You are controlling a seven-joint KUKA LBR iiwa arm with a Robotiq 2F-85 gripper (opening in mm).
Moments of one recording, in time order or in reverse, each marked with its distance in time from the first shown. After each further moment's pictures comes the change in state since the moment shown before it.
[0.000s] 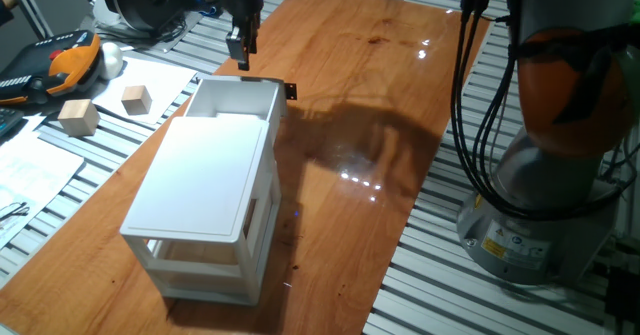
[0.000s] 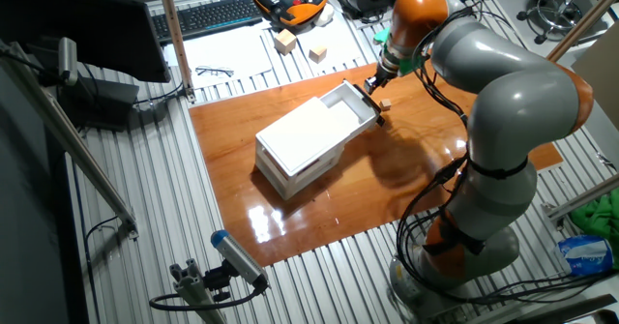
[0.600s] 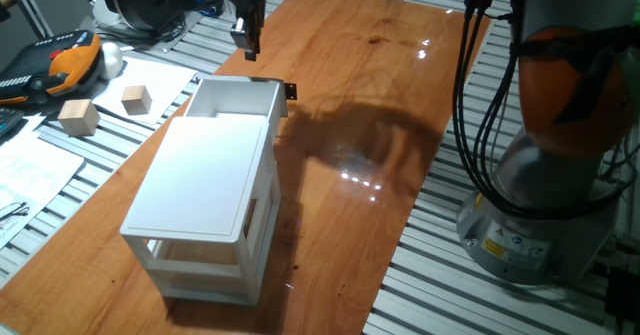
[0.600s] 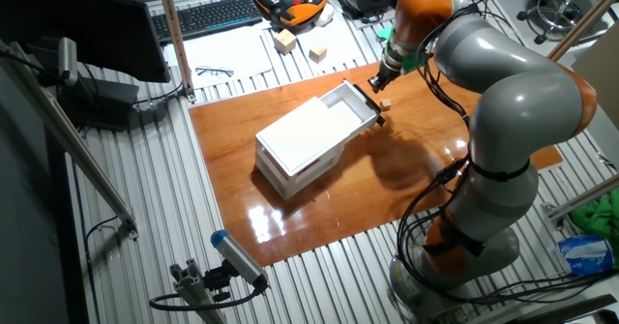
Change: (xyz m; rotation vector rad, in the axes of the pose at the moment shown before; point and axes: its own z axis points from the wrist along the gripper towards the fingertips) arm 0.011 0.003 -0.019 -0.012 0.019 0.038
